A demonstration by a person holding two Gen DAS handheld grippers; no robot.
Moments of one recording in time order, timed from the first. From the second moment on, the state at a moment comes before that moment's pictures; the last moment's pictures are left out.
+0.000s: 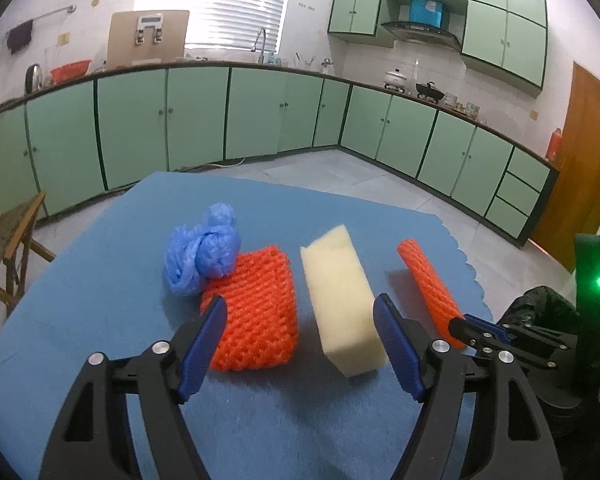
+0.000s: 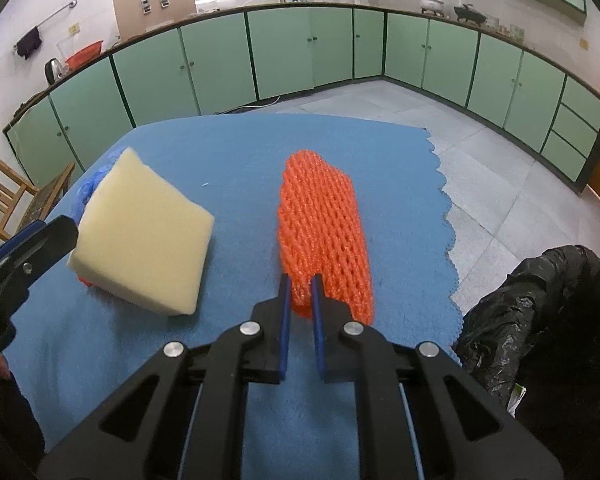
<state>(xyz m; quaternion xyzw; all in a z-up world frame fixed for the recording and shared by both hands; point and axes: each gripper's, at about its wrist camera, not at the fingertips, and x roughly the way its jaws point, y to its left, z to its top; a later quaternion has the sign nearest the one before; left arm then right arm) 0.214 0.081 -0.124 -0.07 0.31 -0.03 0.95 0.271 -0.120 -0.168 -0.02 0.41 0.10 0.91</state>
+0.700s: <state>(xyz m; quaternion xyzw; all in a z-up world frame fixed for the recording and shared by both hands) 0.233 0.065 -0.147 -0.05 0.35 -0.03 0.94 0.266 -0.123 -0.160 -0.02 0.41 0.11 0.91</state>
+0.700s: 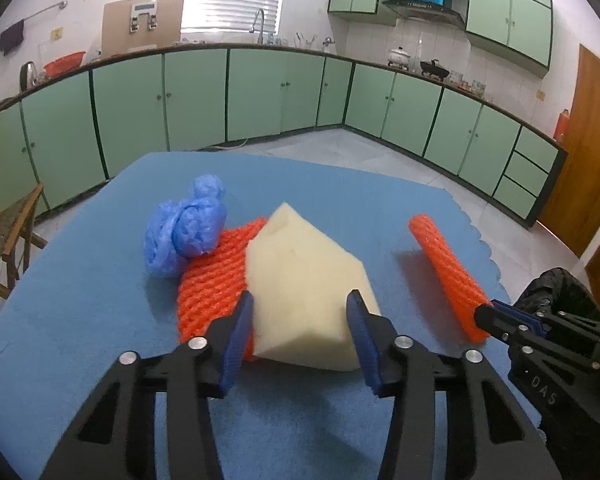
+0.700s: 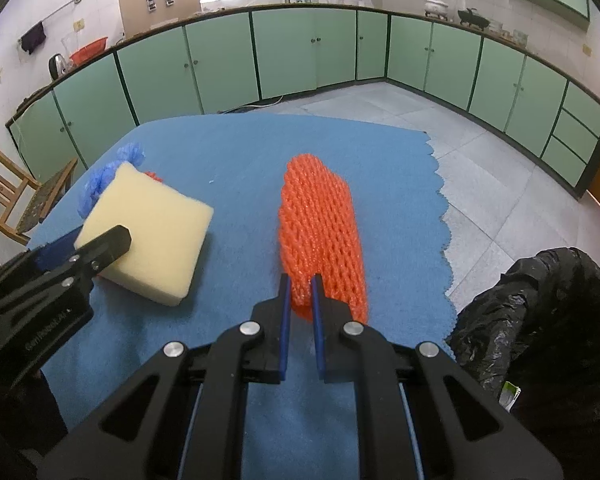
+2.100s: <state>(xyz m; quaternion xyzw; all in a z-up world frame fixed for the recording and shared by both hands) 0.178 -0.087 -0.087 0.01 0.29 -0.14 0.95 0.175 -0.271 -0.088 0.03 0.35 0.01 0.94</state>
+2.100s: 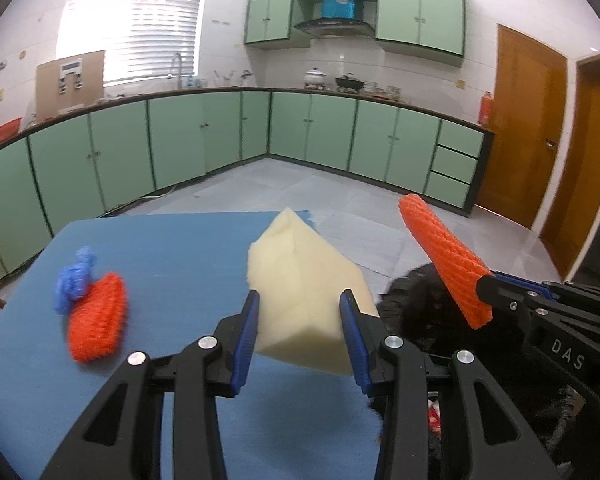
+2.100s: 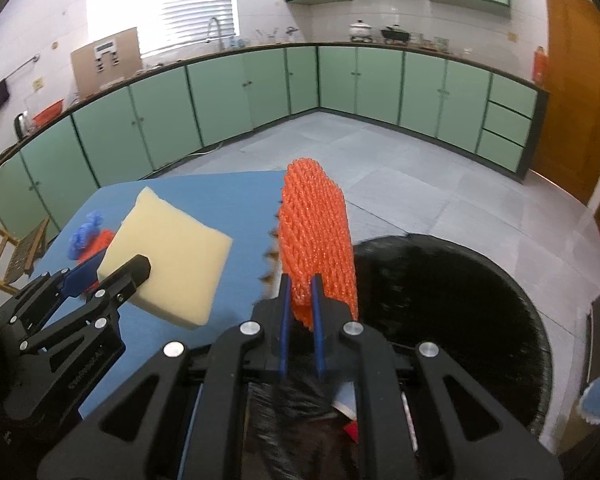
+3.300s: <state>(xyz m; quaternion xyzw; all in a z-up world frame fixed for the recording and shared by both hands) 0.179 -0.214 -0.123 0.04 0.33 -0.25 0.91 0.144 -0.390 -0.151 0.06 0.40 -0.12 0.91</state>
